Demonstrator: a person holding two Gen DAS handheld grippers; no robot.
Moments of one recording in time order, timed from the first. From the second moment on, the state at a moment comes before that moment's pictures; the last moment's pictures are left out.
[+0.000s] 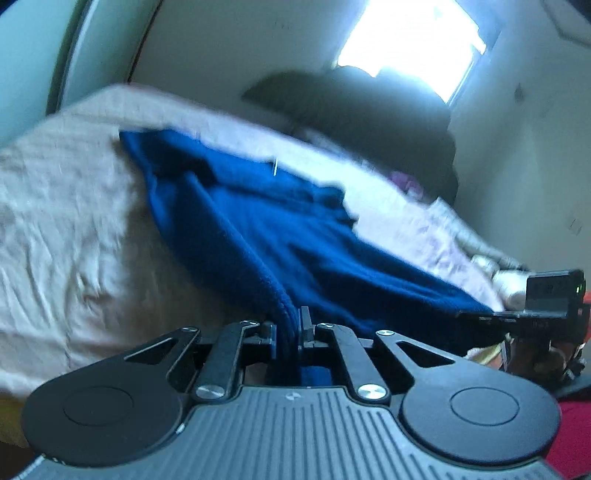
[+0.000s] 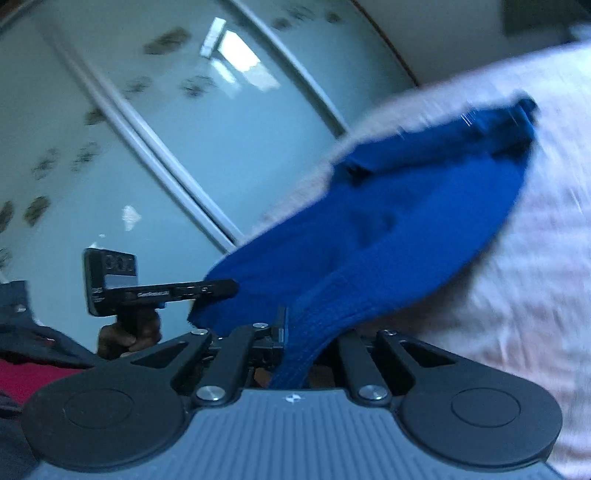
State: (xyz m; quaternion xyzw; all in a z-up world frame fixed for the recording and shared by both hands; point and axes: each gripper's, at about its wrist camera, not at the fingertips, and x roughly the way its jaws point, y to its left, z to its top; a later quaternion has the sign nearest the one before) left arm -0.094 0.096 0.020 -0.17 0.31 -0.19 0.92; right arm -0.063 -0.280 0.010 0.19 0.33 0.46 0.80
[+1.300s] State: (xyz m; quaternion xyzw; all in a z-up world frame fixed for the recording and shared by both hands) left arm -0.015 0.104 0.054 -0.17 0.25 -0.12 0.95; right arm 0.019 -0.295 0.025 0.23 0.28 0.41 0.84
